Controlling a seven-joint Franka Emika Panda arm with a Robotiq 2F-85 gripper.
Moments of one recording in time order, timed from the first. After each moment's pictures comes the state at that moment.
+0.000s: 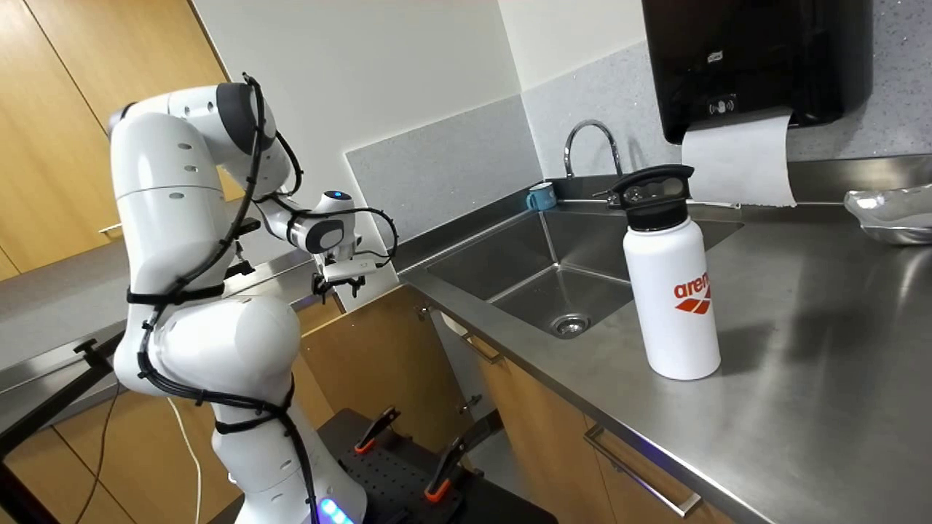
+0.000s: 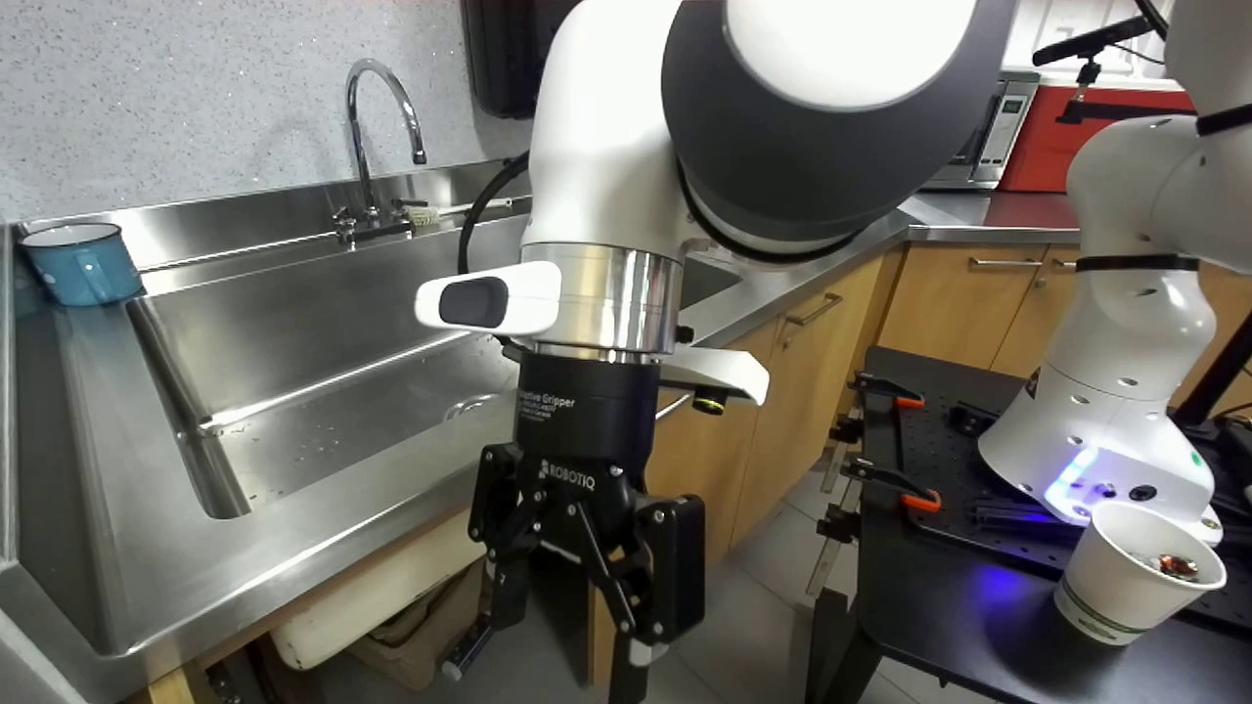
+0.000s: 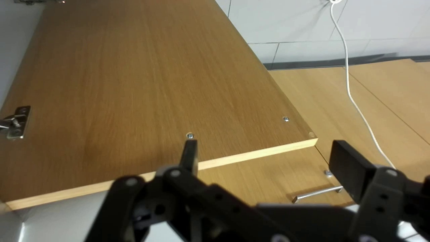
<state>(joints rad) 0.45 0.34 0.36 -2.12 0.72 2.62 -1.07</state>
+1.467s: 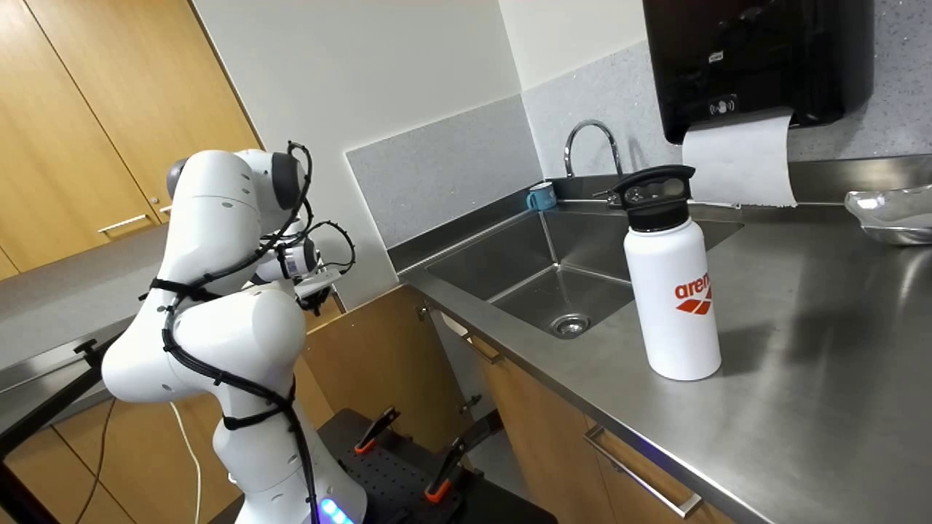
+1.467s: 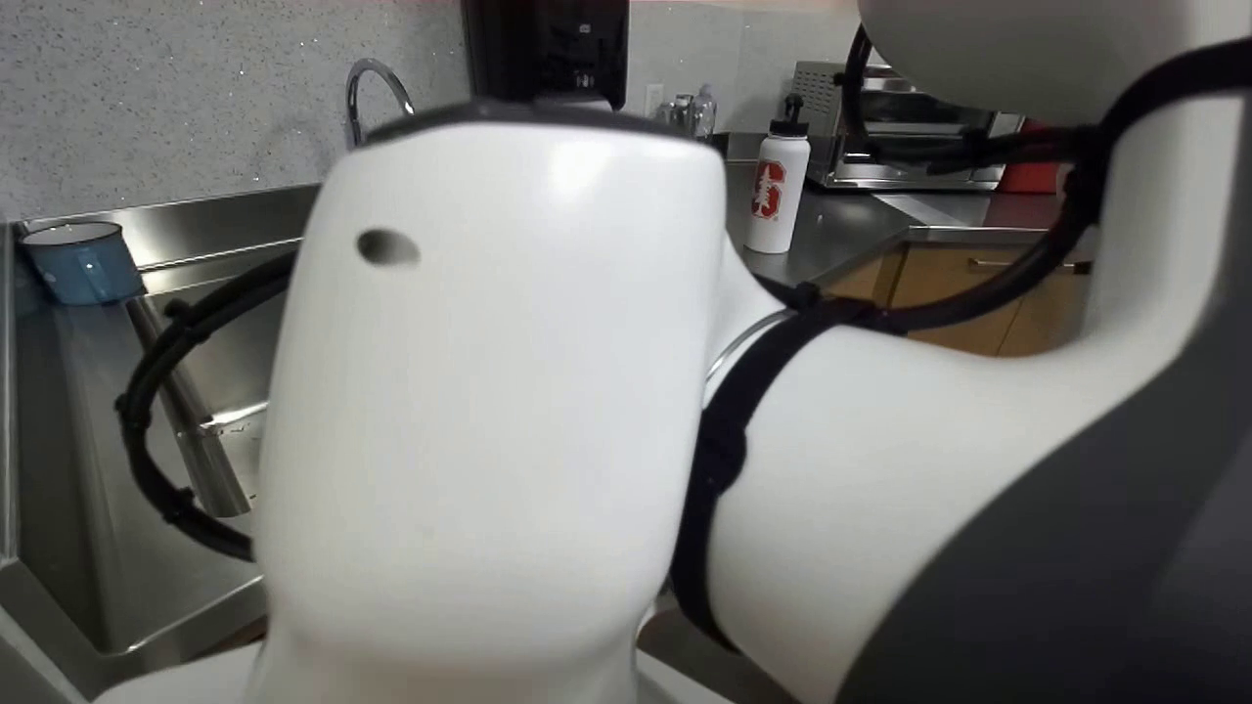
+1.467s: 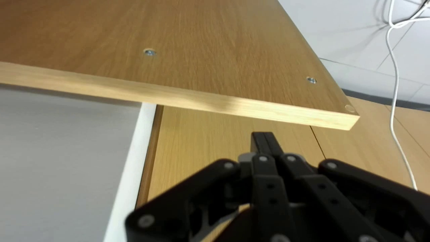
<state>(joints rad) 0.63 0.74 0.43 -1.68 -0.13 2.72 -0.43</state>
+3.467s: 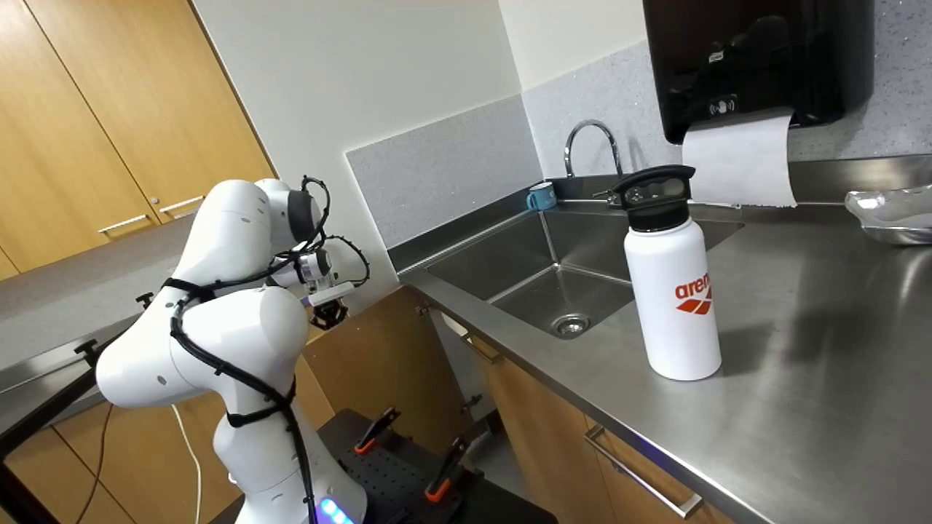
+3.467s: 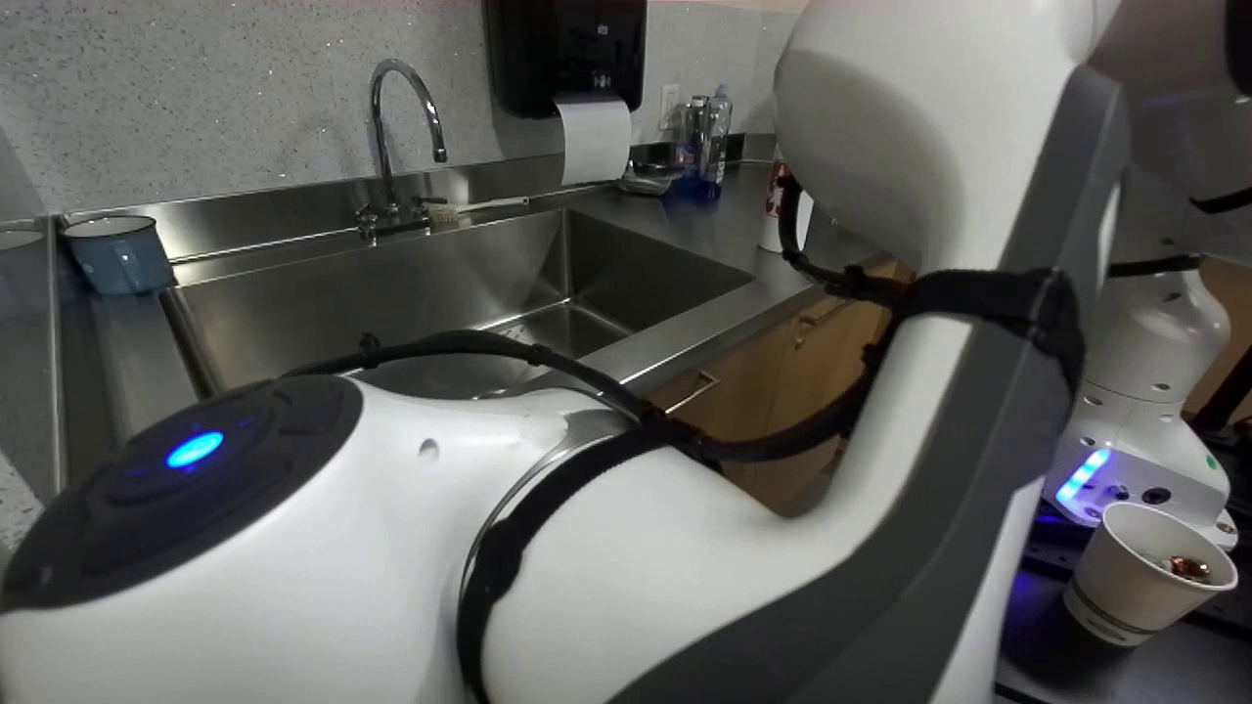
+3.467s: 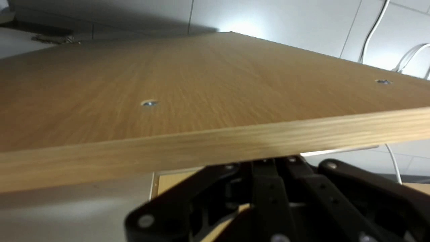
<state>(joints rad) 0.73 0.97 0.33 -1.34 -0.15 2.26 -0.38</state>
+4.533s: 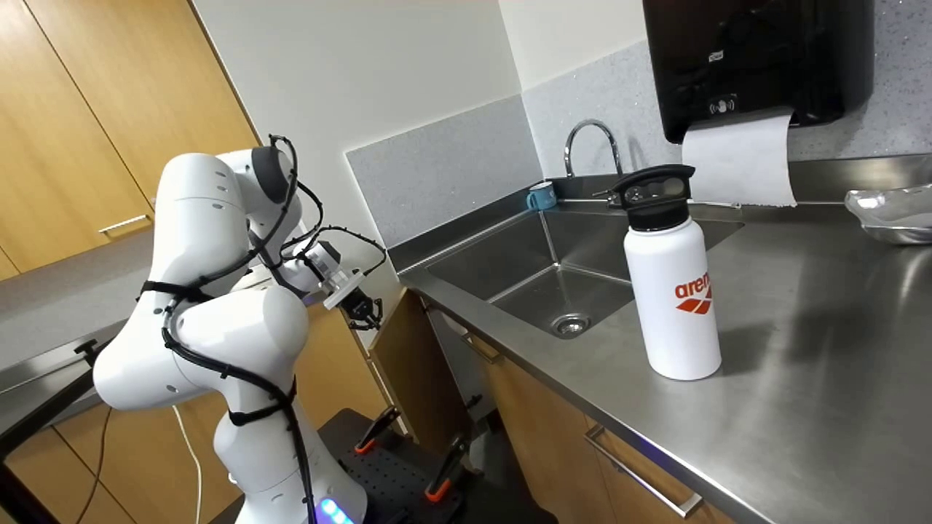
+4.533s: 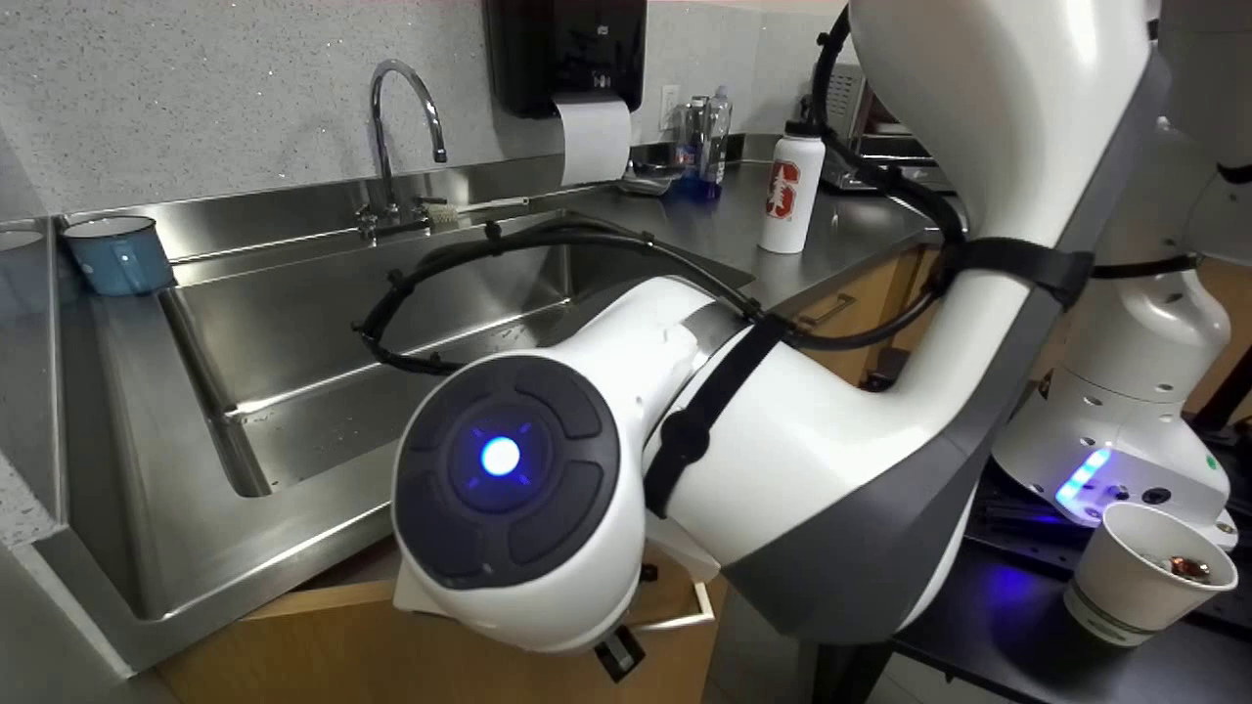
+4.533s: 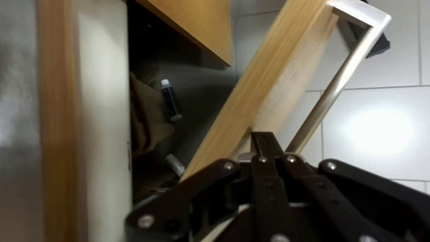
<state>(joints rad) 0.78 0.70 0.11 -1.75 -0.54 2.13 0.12</state>
